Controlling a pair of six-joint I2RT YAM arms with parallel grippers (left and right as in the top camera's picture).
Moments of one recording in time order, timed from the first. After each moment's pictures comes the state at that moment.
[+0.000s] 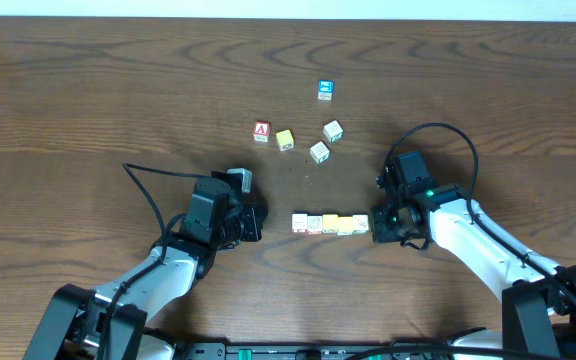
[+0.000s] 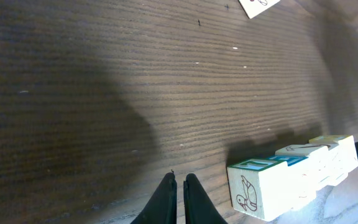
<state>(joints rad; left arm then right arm) -0.36 1.44 0.39 0.23 0.37 -0.49 0.32 1.54 0.76 -0.62 -0.11 0.26</state>
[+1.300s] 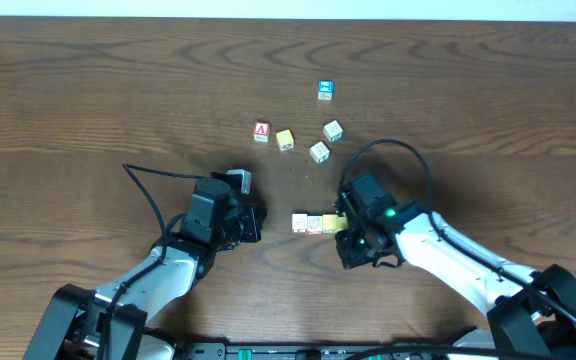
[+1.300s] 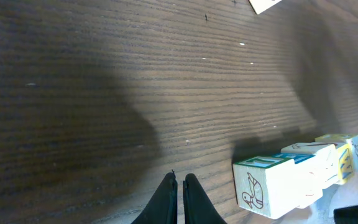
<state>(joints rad) -0.36 1.44 0.39 0.21 0.36 -0.49 0.60 1.54 0.76 -0.63 -0.19 0.30</state>
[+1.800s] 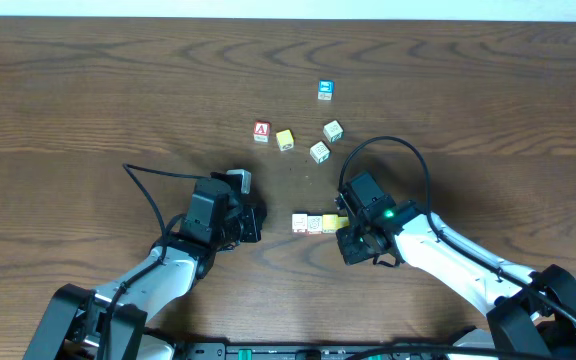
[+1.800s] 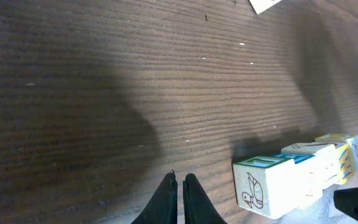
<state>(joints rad) -0.36 1.44 0.39 0.21 0.36 -0.49 0.60 1.54 0.76 -0.61 -0.09 0.30</state>
